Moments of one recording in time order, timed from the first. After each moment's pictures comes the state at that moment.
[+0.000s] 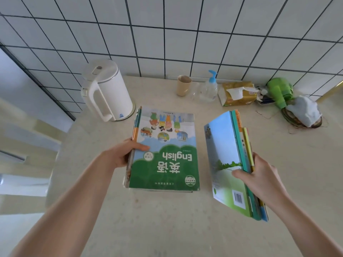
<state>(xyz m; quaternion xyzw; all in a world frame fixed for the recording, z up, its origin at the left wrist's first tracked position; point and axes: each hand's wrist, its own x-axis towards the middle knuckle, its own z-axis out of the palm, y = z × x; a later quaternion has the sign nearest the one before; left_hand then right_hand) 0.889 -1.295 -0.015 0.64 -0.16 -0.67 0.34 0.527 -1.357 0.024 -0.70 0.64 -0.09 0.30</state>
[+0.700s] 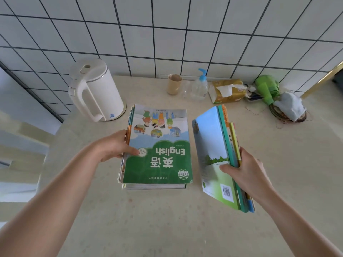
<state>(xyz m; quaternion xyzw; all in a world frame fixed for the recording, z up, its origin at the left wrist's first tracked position) 0.881 -1.299 0.013 0.72 -0.34 -0.56 0.24 0.535 -1.349 0.021 -0.69 0.64 -0.12 0.31</state>
